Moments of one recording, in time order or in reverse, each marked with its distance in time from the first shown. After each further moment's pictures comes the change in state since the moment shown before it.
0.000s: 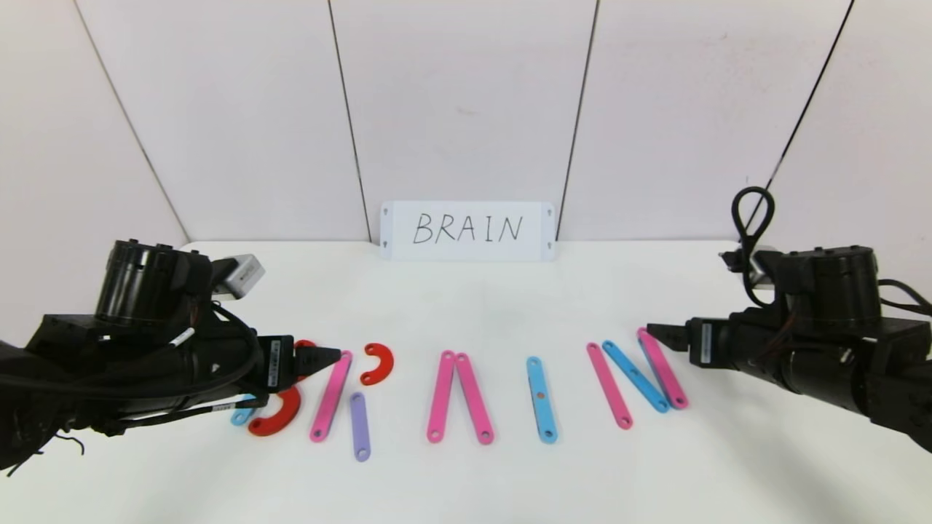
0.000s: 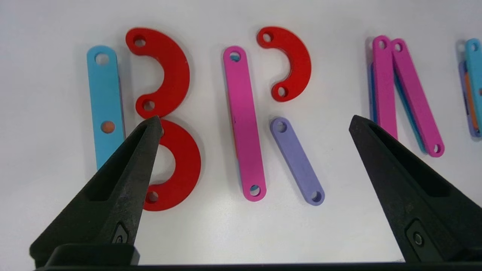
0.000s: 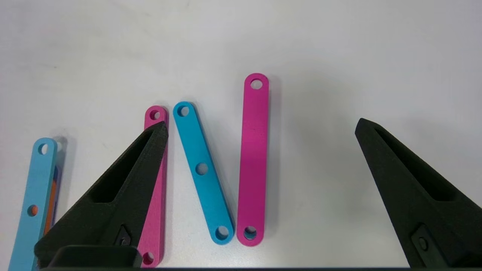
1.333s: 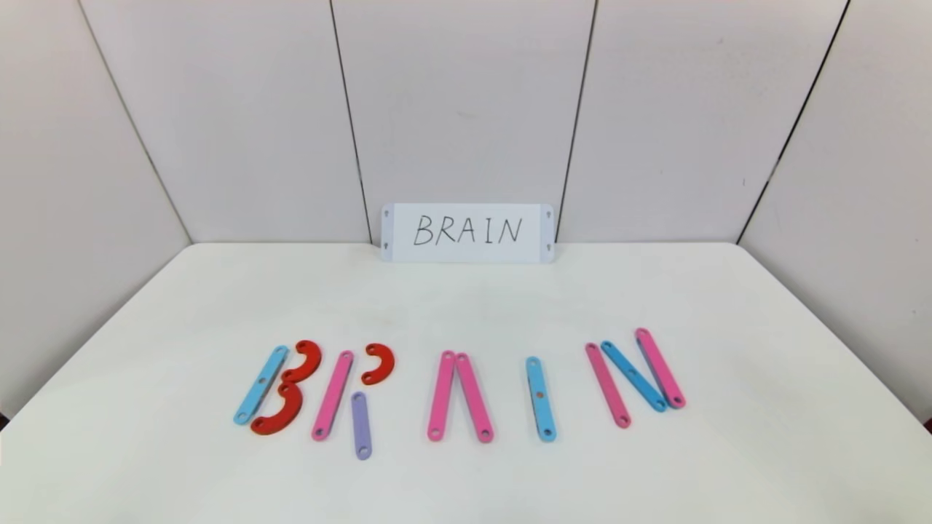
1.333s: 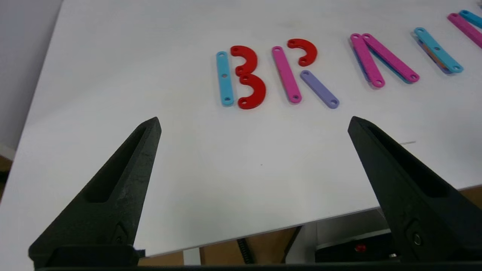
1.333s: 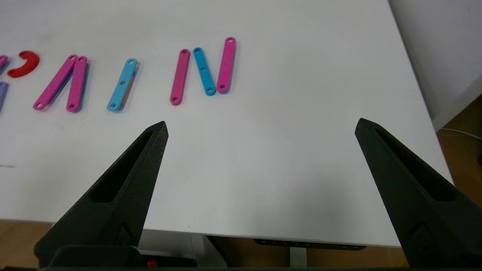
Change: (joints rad) left arm 0.030 -1.168 0.162 0.593 0.183 0.242; right arm -0.067 -1.296 0.087 0.904 0.000 -0.087
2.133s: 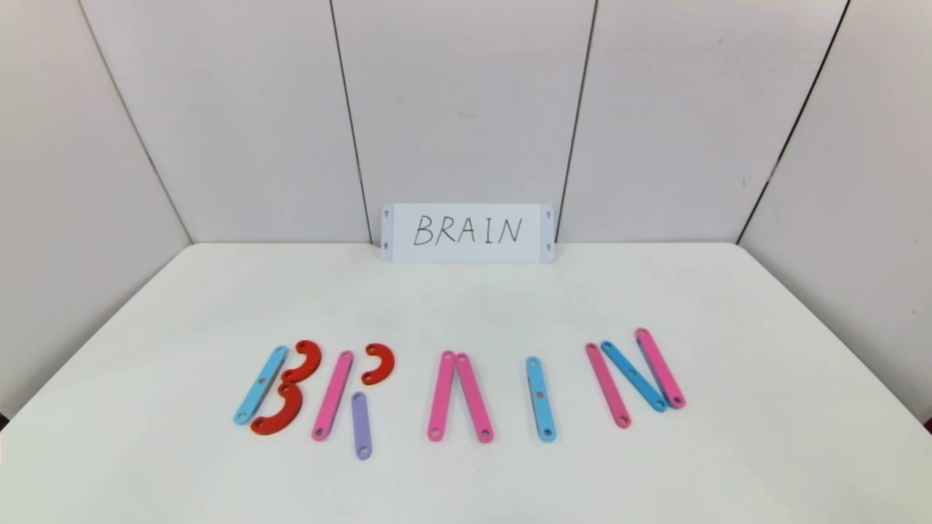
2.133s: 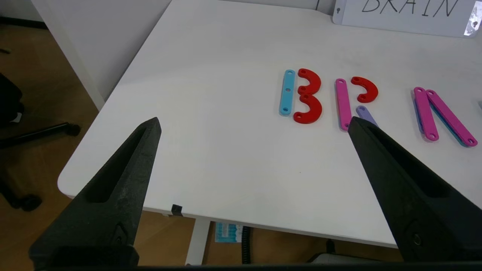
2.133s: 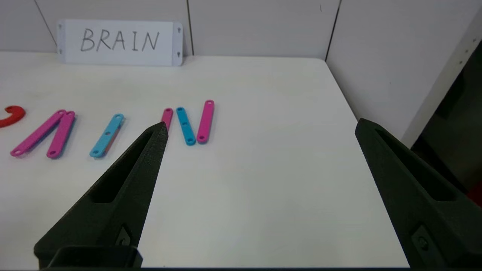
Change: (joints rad) left arm 0.215 -0.163 -0.110 0.177 0.080 -0.094; right arm -0.157 -0.311 0.115 -0.128 0.098 -0.109
